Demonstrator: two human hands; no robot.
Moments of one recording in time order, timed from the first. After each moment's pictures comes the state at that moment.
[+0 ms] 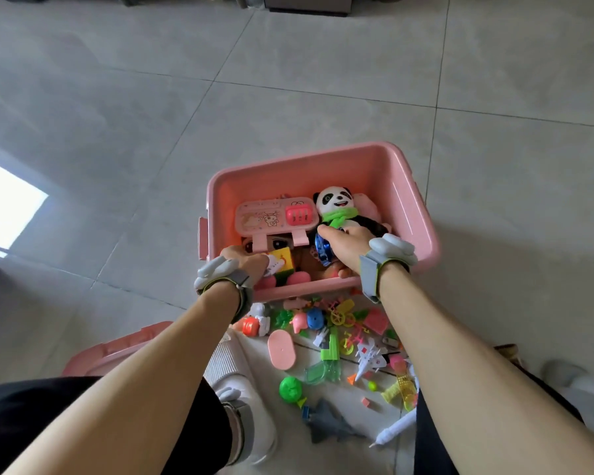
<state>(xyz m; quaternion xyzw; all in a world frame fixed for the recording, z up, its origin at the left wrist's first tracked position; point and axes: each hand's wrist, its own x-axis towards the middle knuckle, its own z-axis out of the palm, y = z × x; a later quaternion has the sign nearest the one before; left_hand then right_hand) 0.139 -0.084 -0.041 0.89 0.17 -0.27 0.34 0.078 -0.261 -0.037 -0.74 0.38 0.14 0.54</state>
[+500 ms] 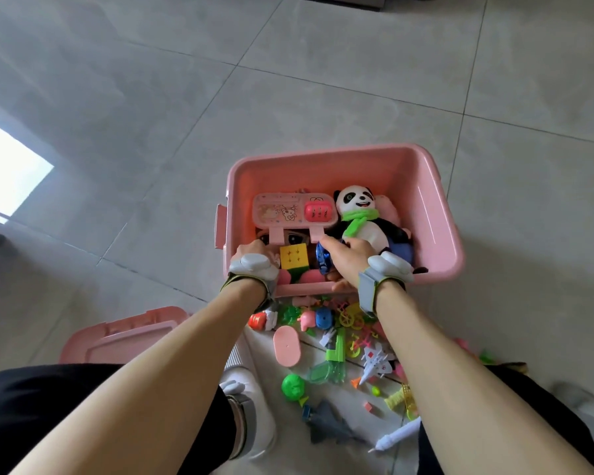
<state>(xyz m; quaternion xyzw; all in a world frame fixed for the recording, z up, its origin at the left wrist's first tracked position) 0.147 -0.073 -0.049 0.95 0.01 -0.28 0.13 0.080 -0.221 -0.044 -0.72 0.38 0.15 0.56</state>
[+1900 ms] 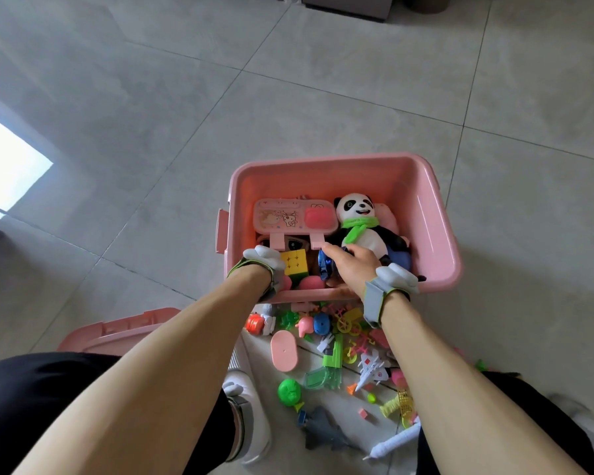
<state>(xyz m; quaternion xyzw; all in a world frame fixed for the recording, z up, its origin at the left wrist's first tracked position) 0.153 -0.086 -0.048 0.90 -0.15 -0.40 -0.09 0.072 -0.224 -0.040 -0.72 0.38 0.13 0.56</state>
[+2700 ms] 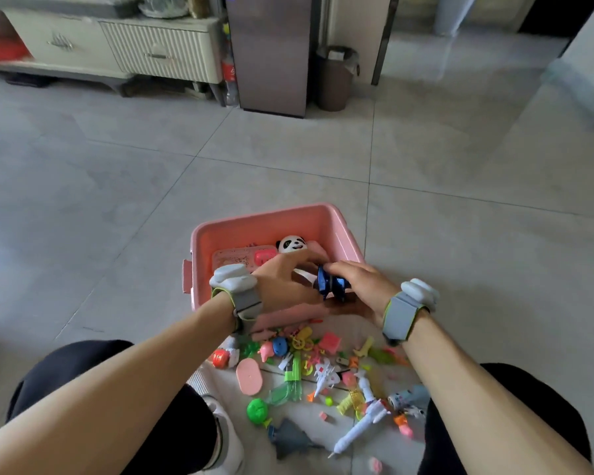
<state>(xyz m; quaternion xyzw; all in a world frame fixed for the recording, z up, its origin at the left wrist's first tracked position) 0.039 -0.111 0.104 0.78 -0.33 -0.35 0.40 -0.049 -0.261 0.087 -0.67 0.33 0.08 0.66</state>
